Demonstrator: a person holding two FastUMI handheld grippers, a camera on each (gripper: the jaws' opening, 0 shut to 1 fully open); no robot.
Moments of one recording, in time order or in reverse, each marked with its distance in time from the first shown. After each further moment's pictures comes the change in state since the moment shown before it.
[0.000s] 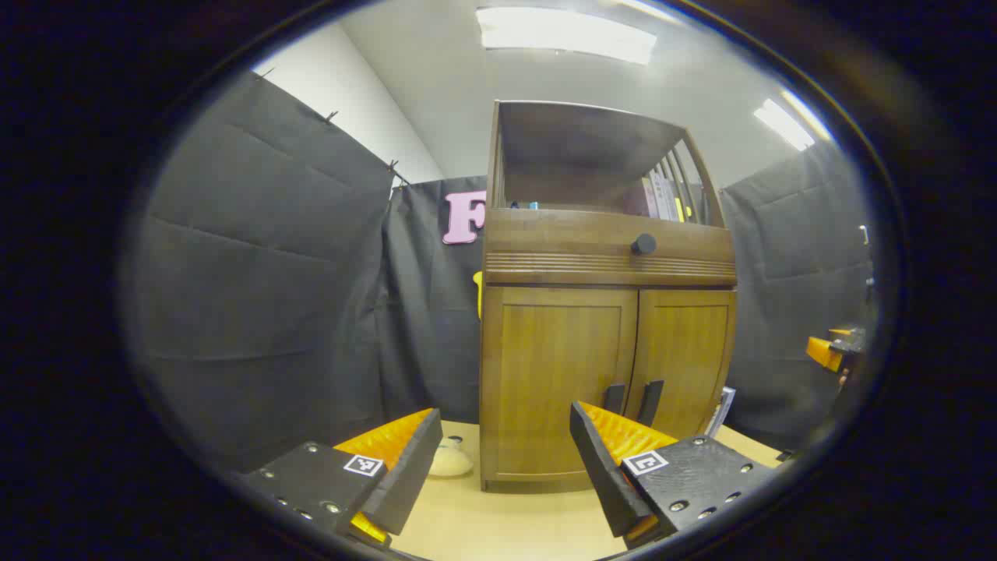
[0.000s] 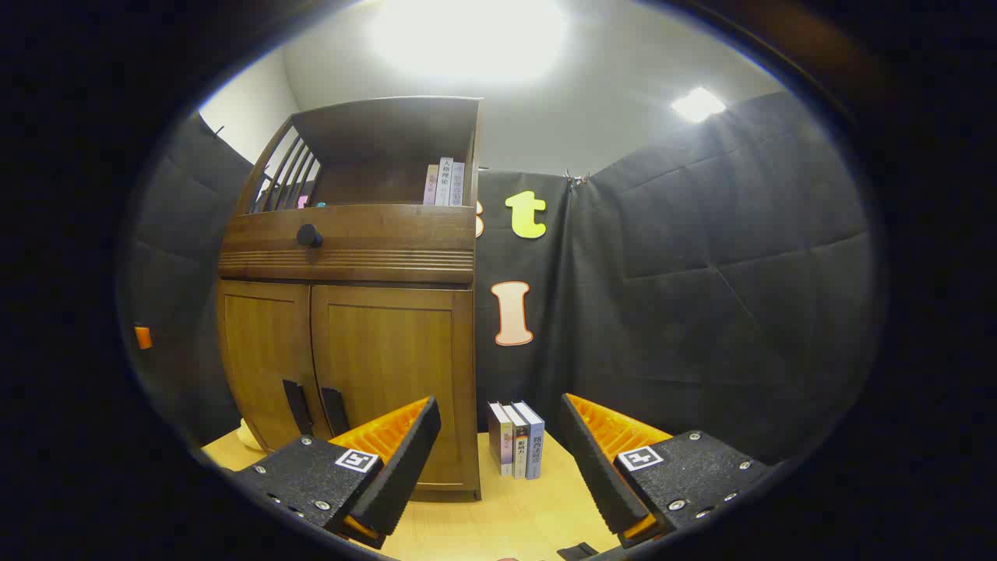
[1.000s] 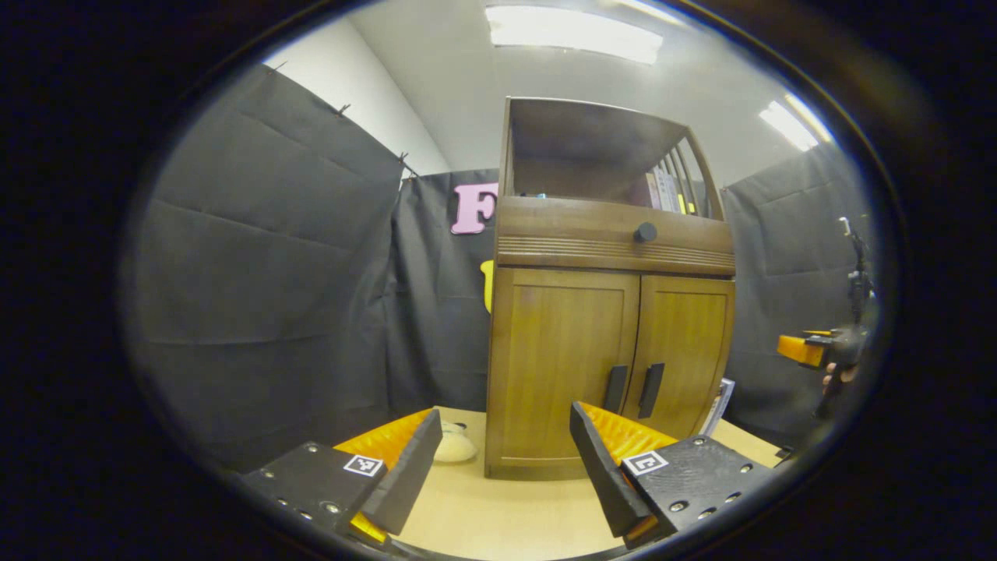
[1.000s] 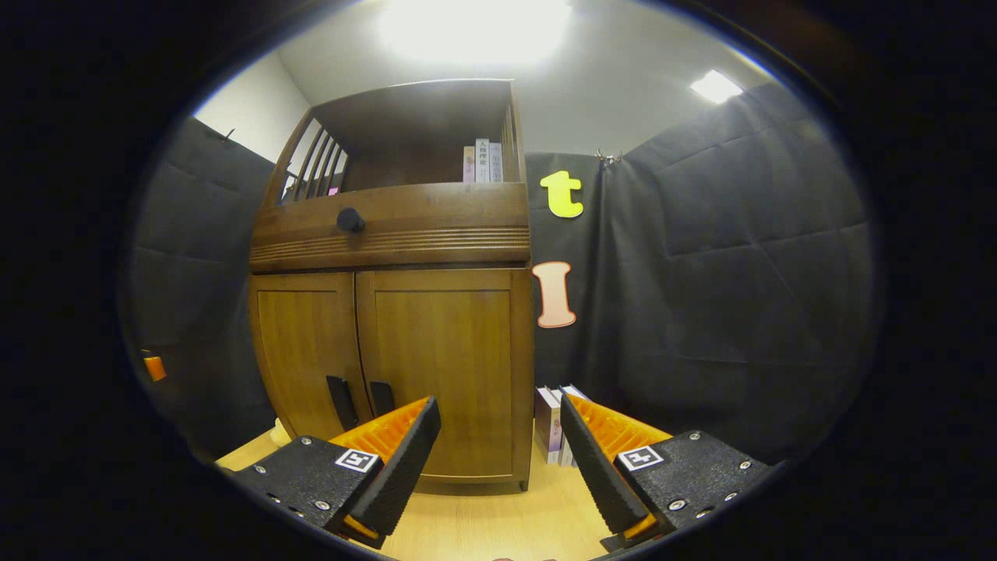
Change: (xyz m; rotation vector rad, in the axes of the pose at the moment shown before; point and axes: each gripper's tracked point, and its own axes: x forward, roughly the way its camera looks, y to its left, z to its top) left arm -0.032 0.020 -0.029 -0.006 0.046 0.019; right arm 0.021 0.068 -0.024 0.041 0.079 0.138
